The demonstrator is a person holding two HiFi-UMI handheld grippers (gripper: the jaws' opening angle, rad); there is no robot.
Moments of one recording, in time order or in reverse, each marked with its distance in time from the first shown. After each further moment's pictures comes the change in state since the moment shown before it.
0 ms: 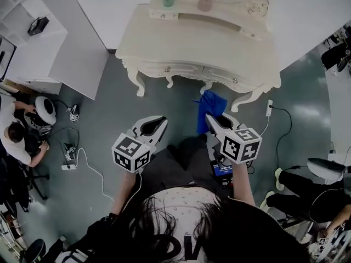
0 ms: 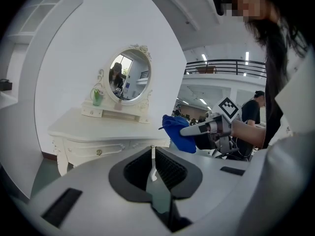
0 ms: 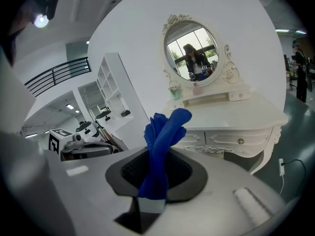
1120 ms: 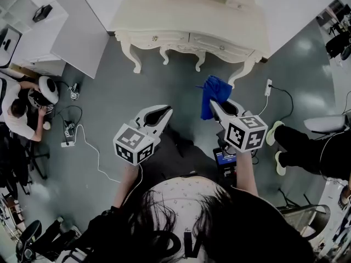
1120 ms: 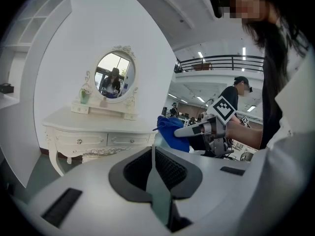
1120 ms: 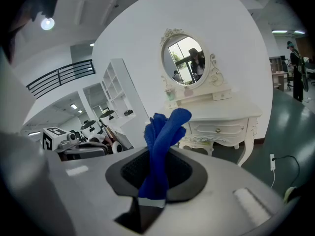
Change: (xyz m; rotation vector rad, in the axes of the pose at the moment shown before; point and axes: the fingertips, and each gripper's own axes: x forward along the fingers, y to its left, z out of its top) left arm -0.009 -0.173 -0.042 0.027 -0.010 0.008; right arm -0.145 -0.030 -0.064 -0.015 -0.019 0.012
